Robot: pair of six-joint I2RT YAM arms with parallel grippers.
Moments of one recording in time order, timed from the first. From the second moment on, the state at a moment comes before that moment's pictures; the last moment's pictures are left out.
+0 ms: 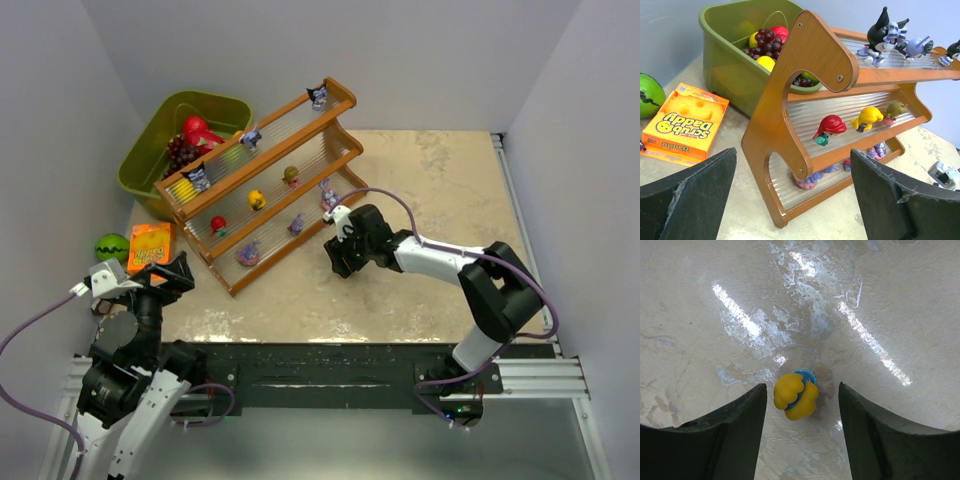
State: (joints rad) left arm -0.43 0.01 0.63 -0.63 -0.62 -0.48; right arm 0.66 1.65 0.92 -0.12 -0.18 -0.04
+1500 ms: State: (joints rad) left arm -0.43 0.01 0.63 -0.63 -0.62 -0.48; right arm 0.65 1.90 1.83 -0.54 0.24 0.26
